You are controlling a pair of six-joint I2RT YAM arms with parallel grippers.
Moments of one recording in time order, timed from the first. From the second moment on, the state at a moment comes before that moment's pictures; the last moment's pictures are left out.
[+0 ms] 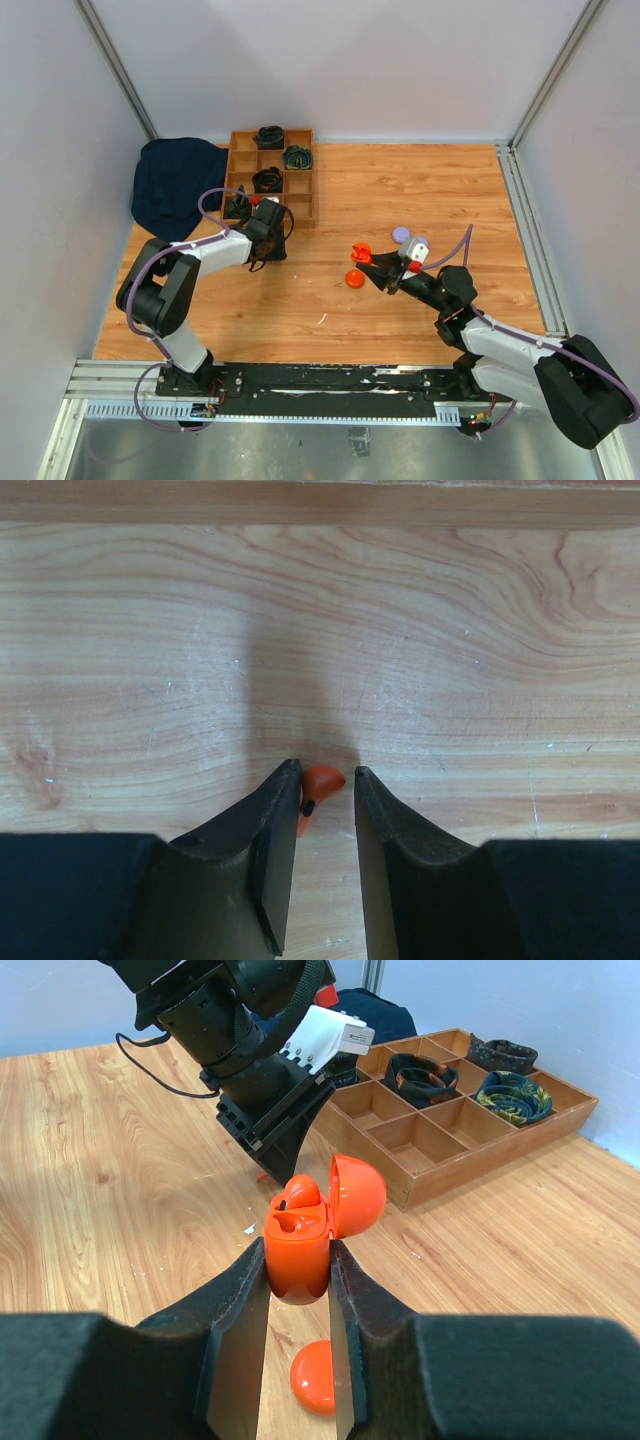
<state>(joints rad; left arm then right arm) -0.47 1.67 0.89 -0.21 -0.22 -0.48 0.57 1.03 0.17 1.00 -0.47 -0.03</state>
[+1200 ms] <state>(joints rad) -0.50 1.75 1.01 -0.33 -0.26 -0.42 0.57 1.02 0.17 0.99 -0.47 -0.04</state>
